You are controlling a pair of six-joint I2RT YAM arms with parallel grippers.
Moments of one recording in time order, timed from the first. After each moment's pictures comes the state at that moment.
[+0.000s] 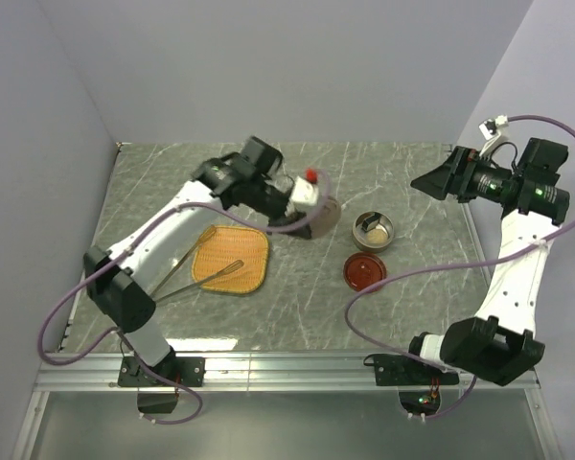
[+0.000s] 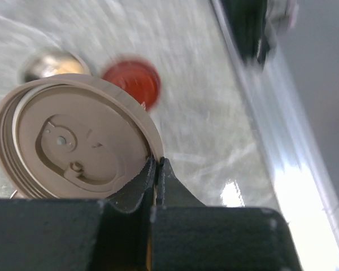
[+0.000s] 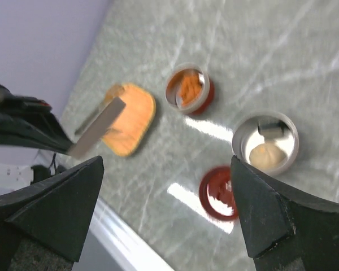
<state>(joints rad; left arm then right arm) -0.73 1.69 1.71 -0.98 0.86 0.87 -0.45 1.30 1.54 -1.03 -1.05 -0.10</state>
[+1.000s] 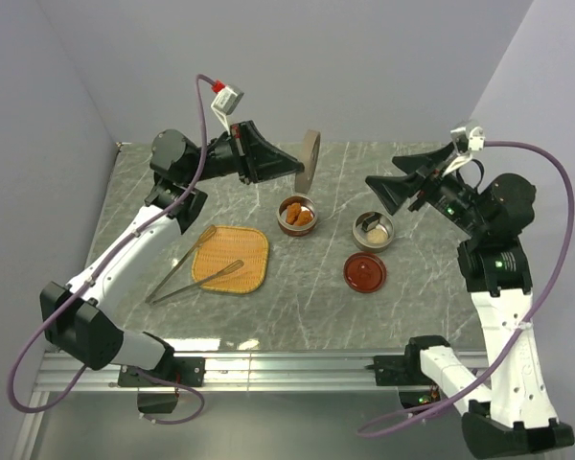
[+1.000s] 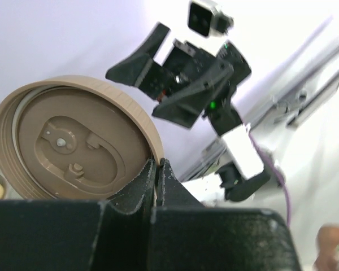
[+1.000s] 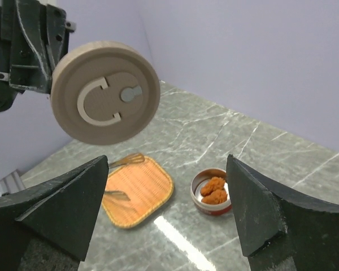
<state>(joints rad) -0.49 1.39 1.34 0.56 0.97 -1.07 0.05 0.86 1.22 -0.21 -0.72 0.28</state>
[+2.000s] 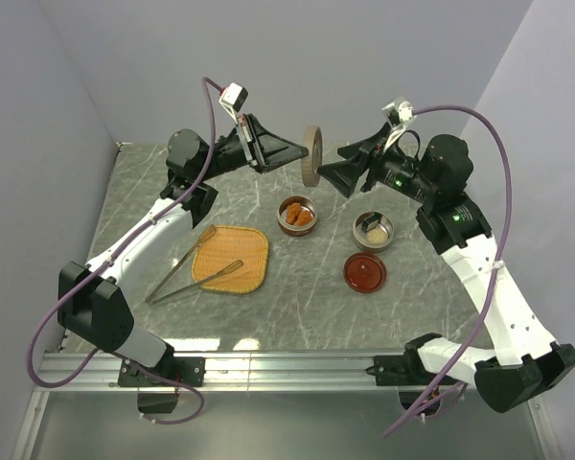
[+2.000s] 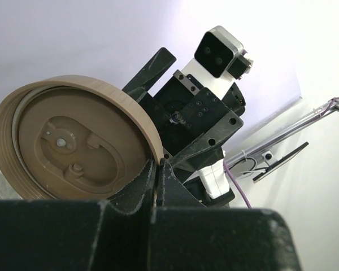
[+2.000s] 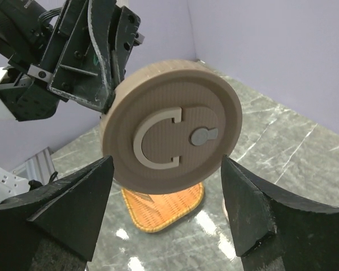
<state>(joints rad) -0.48 1.50 1.33 0.65 0.82 -1.38 0.36 1.14 1.34 -0.16 -0.60 0.25</state>
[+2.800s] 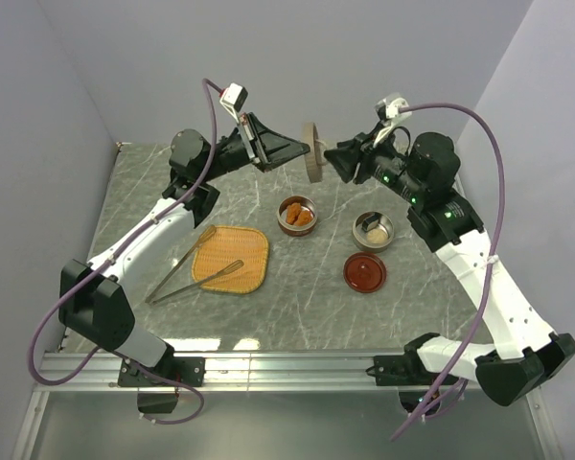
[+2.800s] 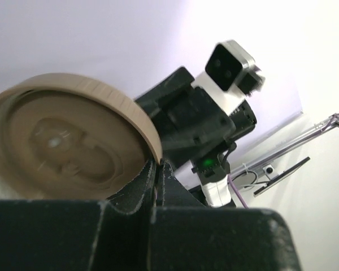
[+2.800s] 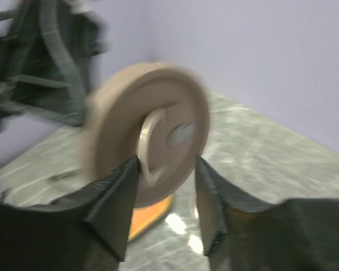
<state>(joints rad) -0.49 1.50 1.33 0.64 0.76 -1.39 0.44 1.18 1.38 -0.20 -0.37 0.14</state>
